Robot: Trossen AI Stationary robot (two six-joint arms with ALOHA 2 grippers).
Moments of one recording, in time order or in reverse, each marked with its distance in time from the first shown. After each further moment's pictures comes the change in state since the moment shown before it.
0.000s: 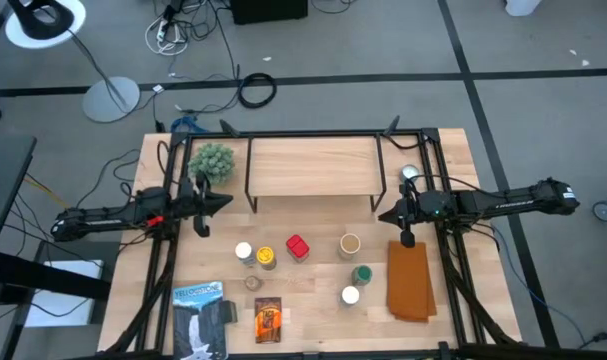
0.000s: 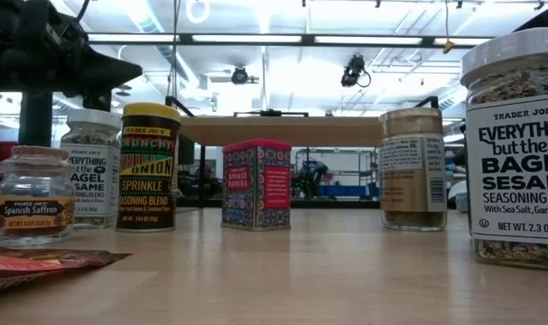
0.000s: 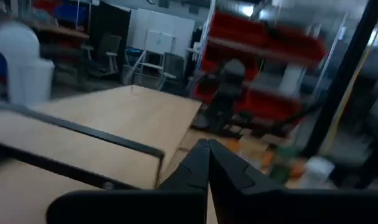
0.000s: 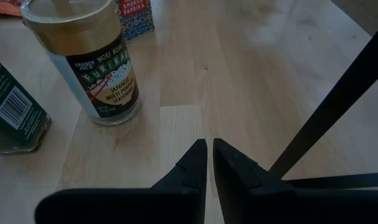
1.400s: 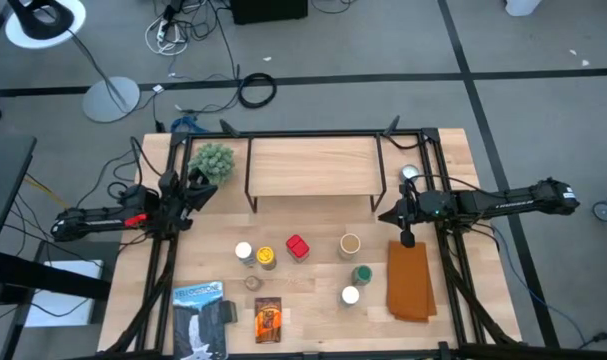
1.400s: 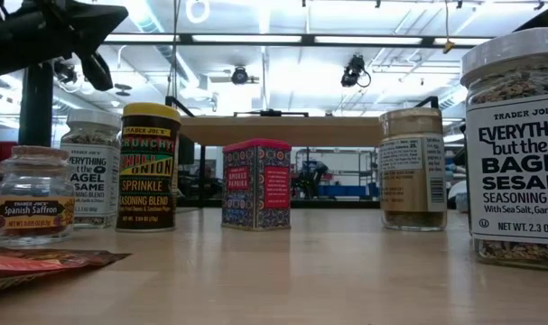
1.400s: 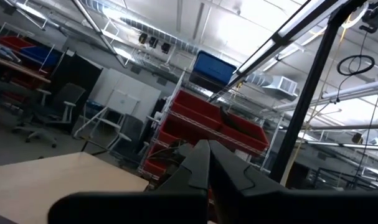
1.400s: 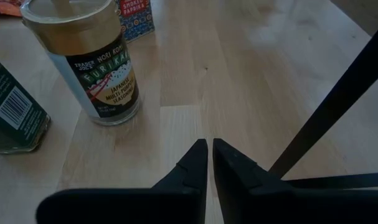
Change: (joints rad) left arm 0.000 0.000 0.000 0.342 0.028 -0.152; right arm 0.000 0.000 0.000 0.000 0.000 0.000
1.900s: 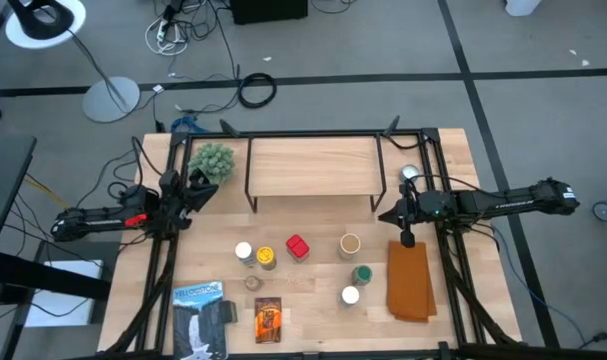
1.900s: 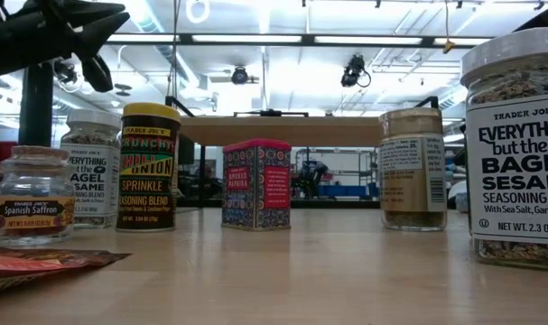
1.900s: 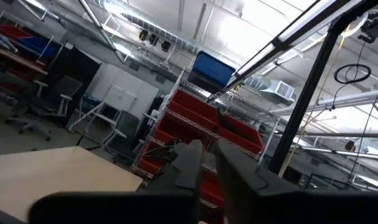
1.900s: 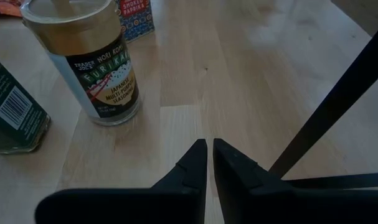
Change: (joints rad) left arm 0.000 0.000 0.000 0.001 -0.001 -0.055; right arm 0.000 0.000 0.000 0.000 0.000 0.000
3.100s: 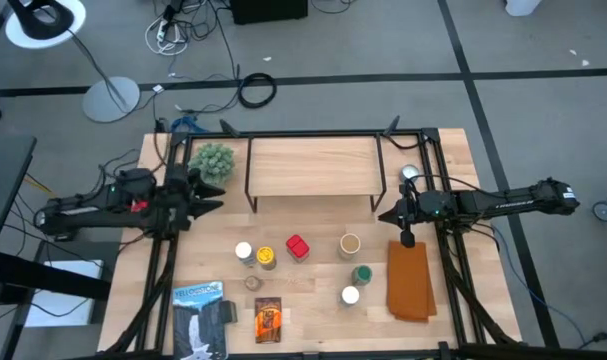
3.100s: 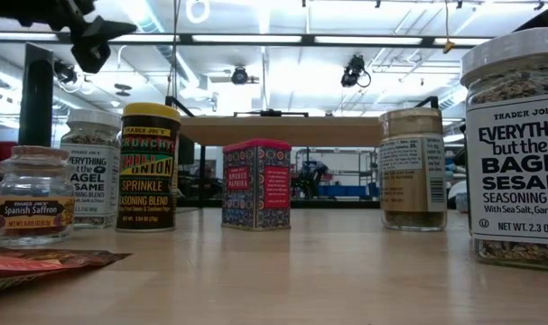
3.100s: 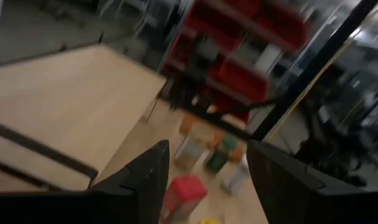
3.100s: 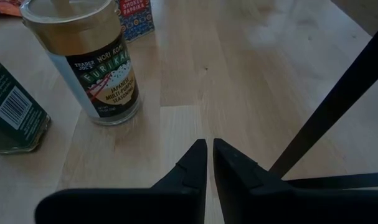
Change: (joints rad) left arm -0.008 0.283 0.501 -0.806 0.100 0.003; right arm 0.000 0.000 0.000 0.000 0.000 0.000
